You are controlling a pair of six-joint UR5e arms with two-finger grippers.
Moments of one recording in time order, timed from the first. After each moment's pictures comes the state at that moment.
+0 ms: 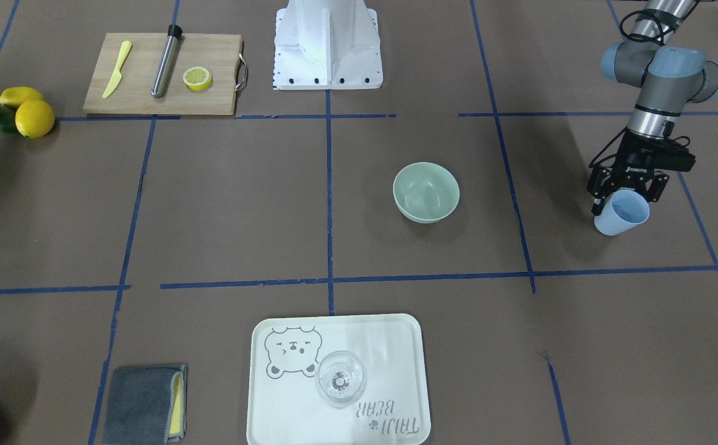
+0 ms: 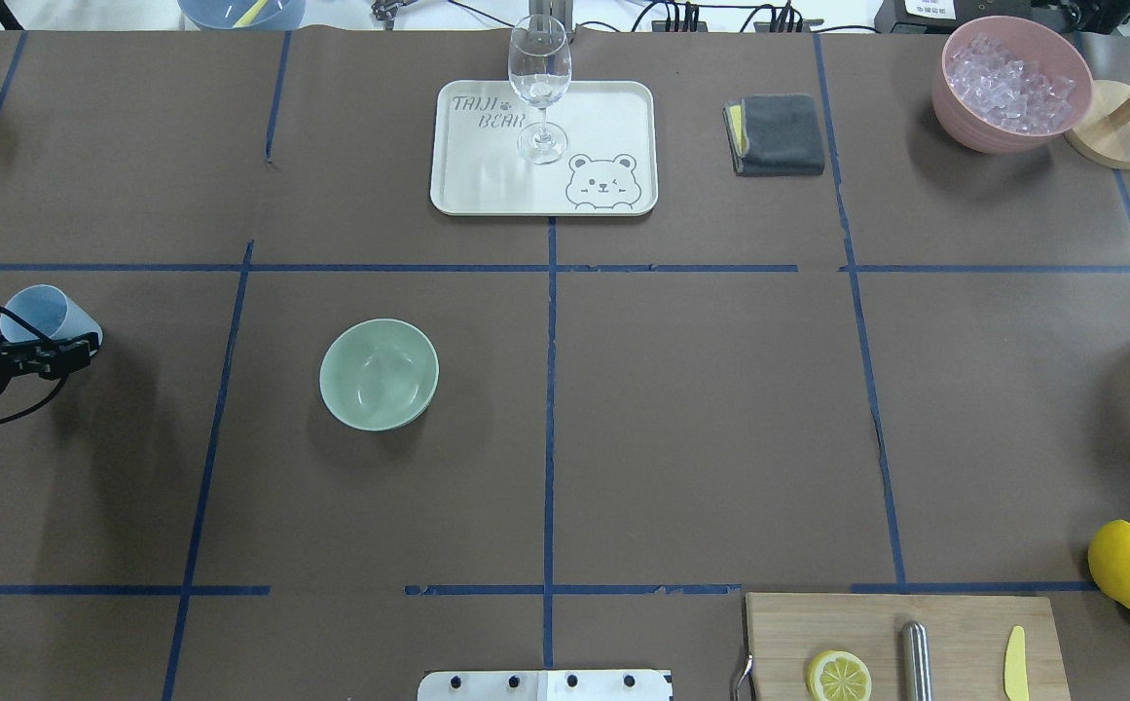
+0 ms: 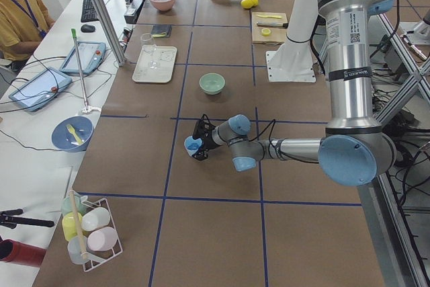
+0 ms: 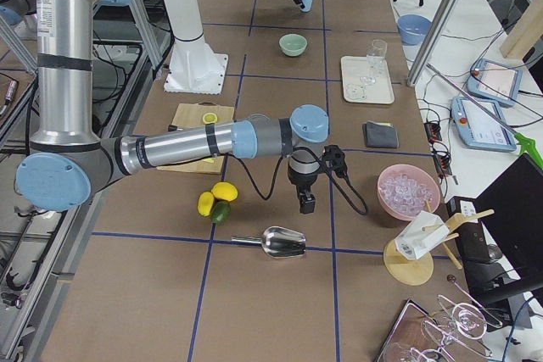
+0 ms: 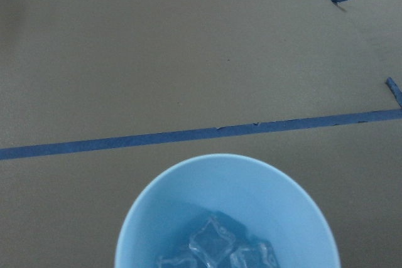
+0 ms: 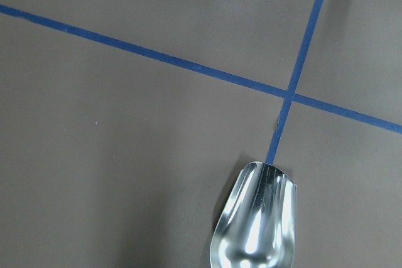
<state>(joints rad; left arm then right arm) -0.70 -1.42 -1.51 -2.86 -1.51 -1.00 1.46 -1.64 1.86 -1.68 2.31 -0.12</state>
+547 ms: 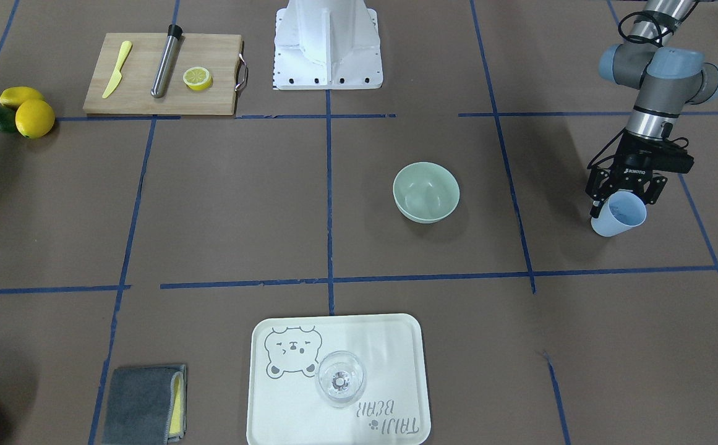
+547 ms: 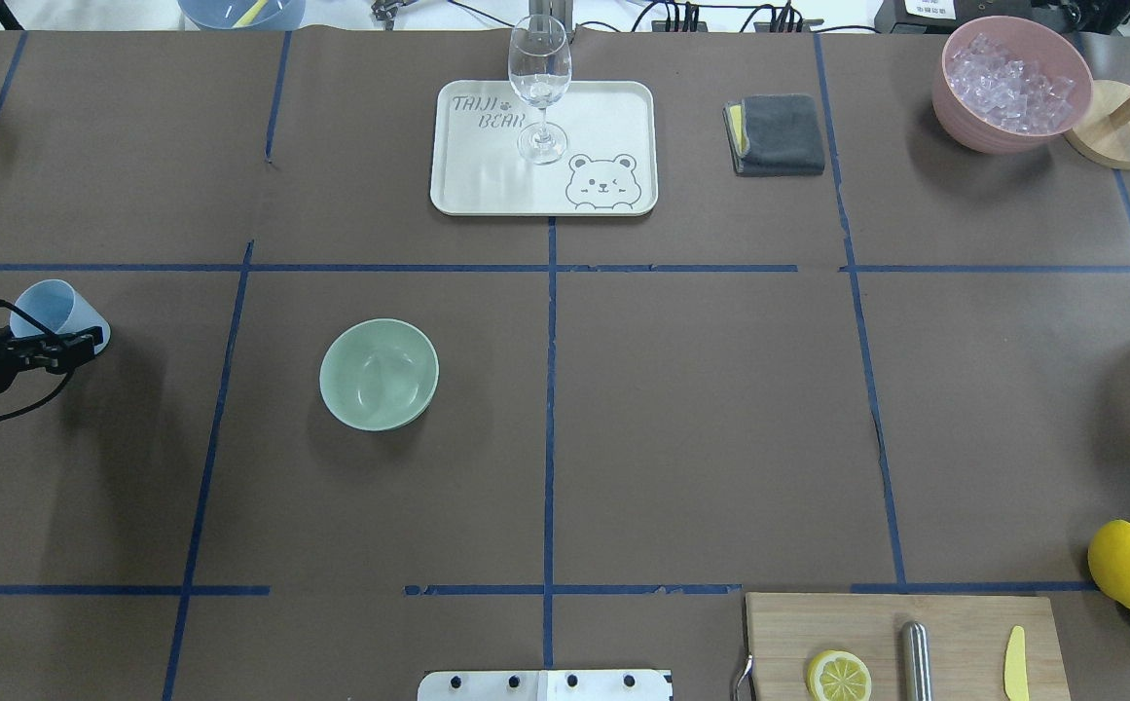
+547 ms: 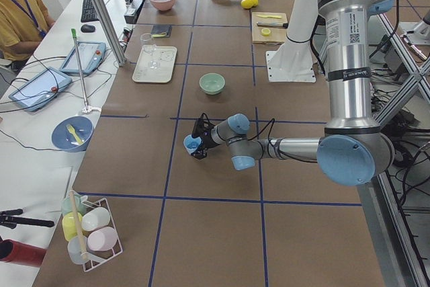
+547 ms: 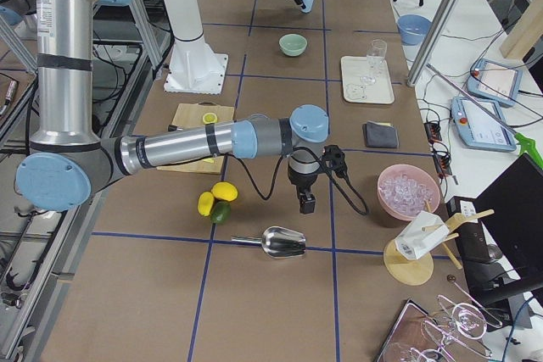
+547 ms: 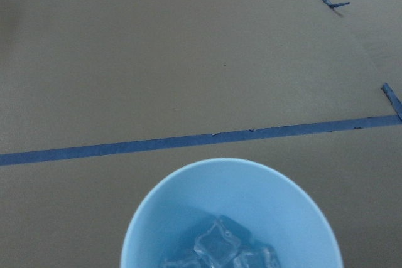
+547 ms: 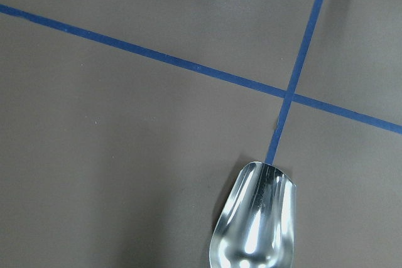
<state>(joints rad) -0.71 -1.43 -1.51 -2.86 -1.51 -0.99 1.46 -1.64 1.86 -1.68 2.31 -0.13</state>
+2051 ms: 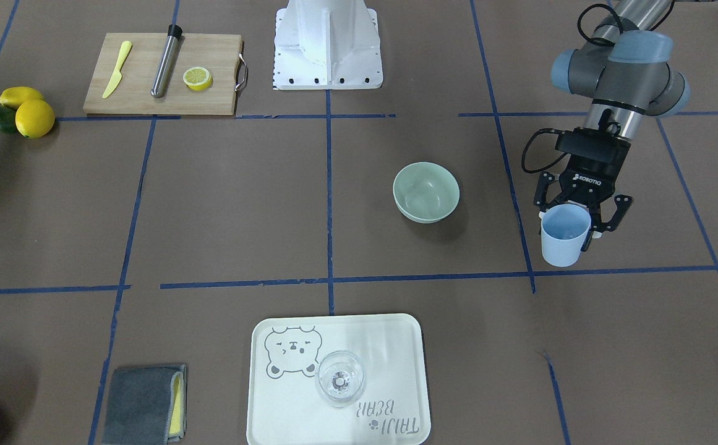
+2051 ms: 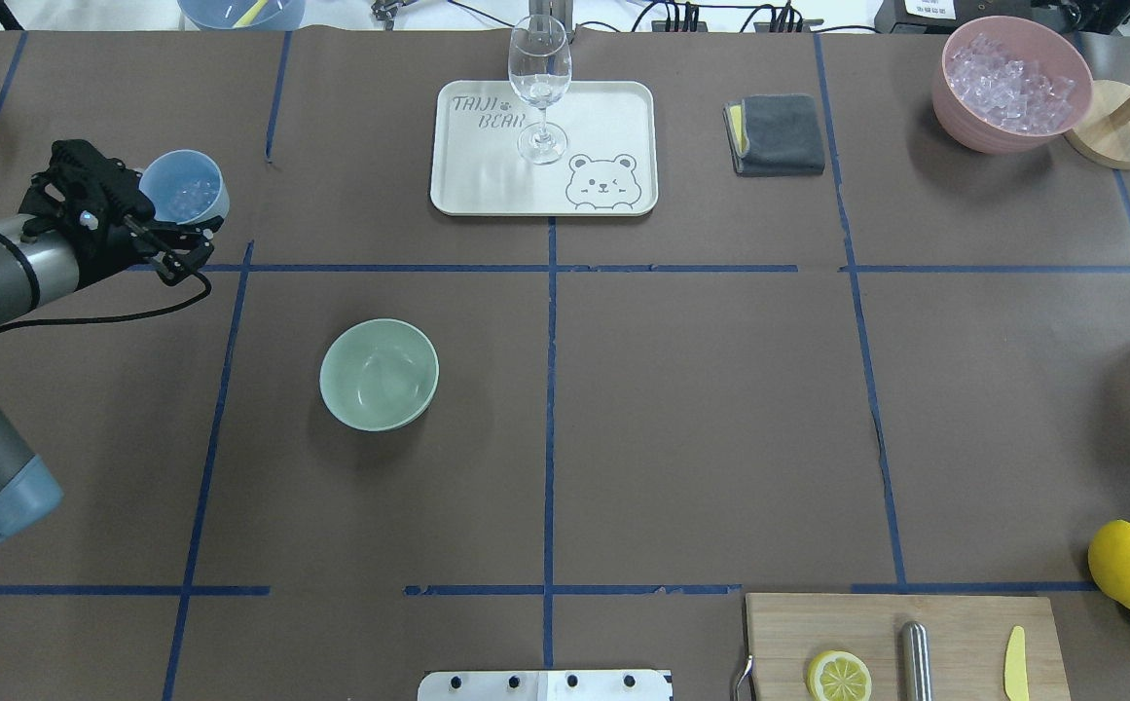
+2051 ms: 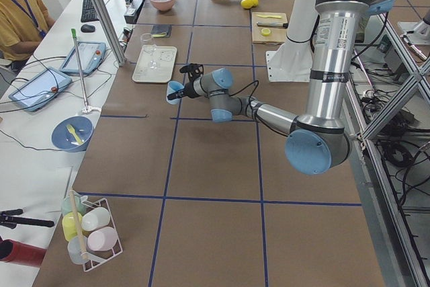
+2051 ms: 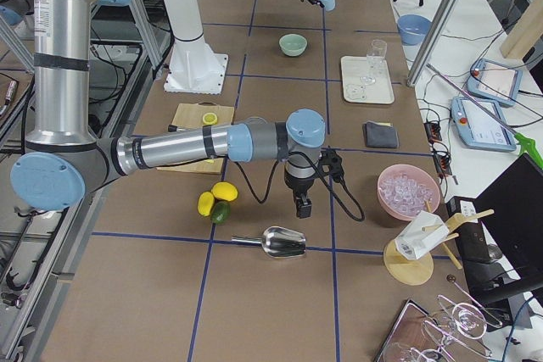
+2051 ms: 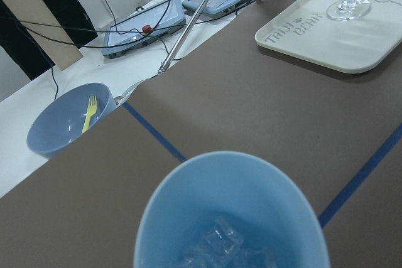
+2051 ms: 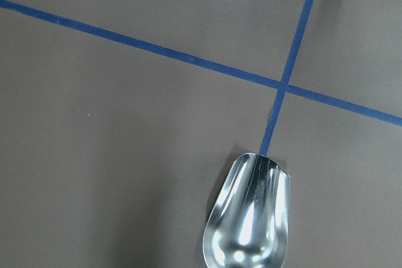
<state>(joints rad) -0.76 -1.71 -1.69 -2.63 -1.47 -0.24 1.48 -1.66 1.86 -1.68 2.31 -0.14</state>
